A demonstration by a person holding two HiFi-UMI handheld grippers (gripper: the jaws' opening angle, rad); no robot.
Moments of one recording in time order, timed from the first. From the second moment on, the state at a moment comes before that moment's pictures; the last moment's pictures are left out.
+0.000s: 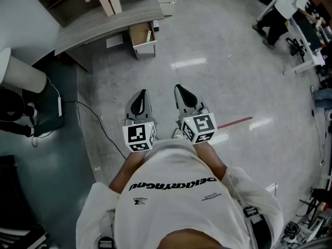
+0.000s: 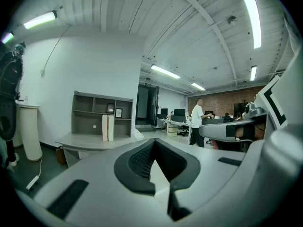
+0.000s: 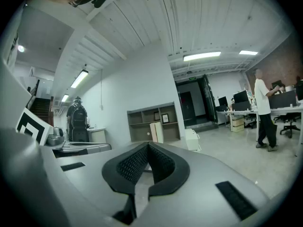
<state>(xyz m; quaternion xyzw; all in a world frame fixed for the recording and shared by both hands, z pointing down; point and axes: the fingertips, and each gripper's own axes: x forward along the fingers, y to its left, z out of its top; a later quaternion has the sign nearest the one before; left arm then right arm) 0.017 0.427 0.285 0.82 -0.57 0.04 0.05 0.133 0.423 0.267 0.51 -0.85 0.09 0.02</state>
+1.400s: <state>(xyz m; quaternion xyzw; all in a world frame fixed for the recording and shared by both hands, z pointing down) -0.077 0.361 0.310 0.84 -0.54 0.03 0.07 0.028 0.360 0.288 0.54 -0.84 0.09 0.02</state>
